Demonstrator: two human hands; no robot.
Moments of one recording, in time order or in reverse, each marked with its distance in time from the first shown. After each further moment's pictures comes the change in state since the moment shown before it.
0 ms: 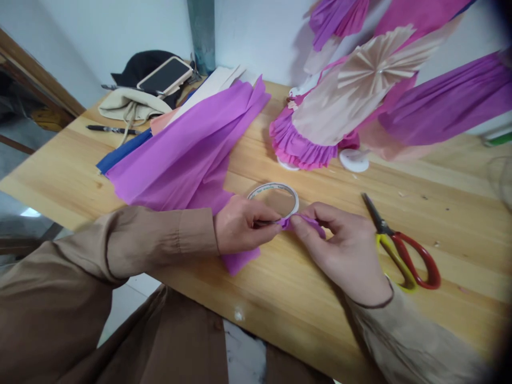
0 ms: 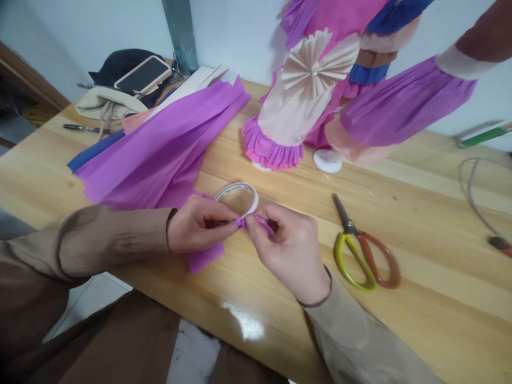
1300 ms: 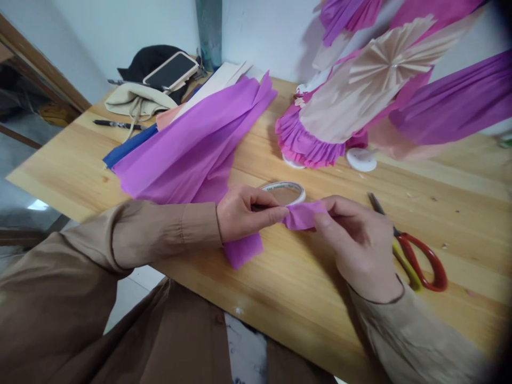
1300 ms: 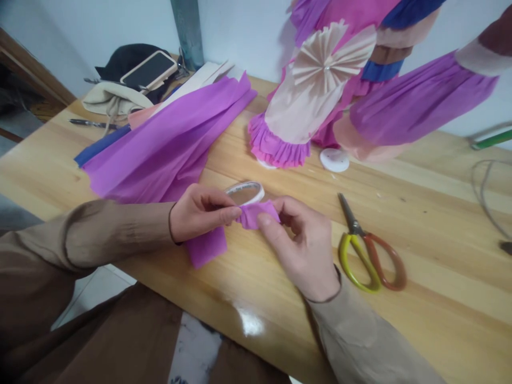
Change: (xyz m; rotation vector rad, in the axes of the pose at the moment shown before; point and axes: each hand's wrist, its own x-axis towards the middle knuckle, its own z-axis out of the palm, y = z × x) left_hand 0.004 -0.002 -0.002 -0.211 0.152 -0.087; right_hand -0.003 0.007 -0.003 0.227 0.016 -0.026
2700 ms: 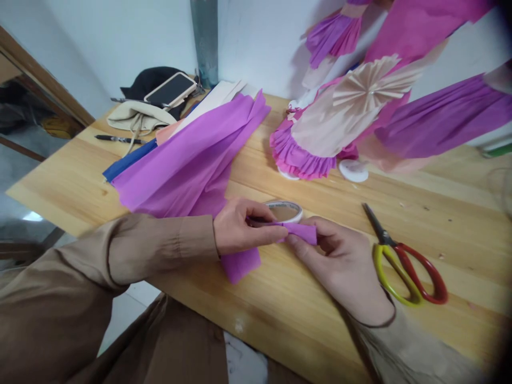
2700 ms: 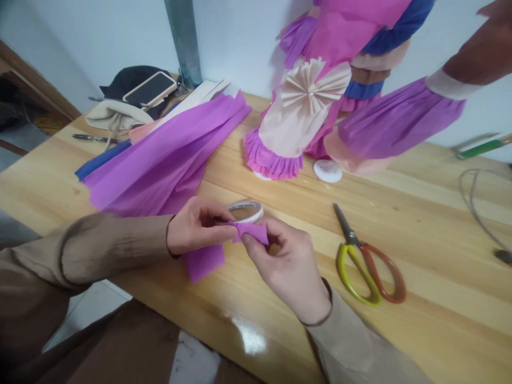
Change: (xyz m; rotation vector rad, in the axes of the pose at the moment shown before) left_hand 0.003 0.007 -0.004 -0.073 -0.078 -0.173; right_hand -0.001 -0.004 0.013 0.035 -0.038 0.088
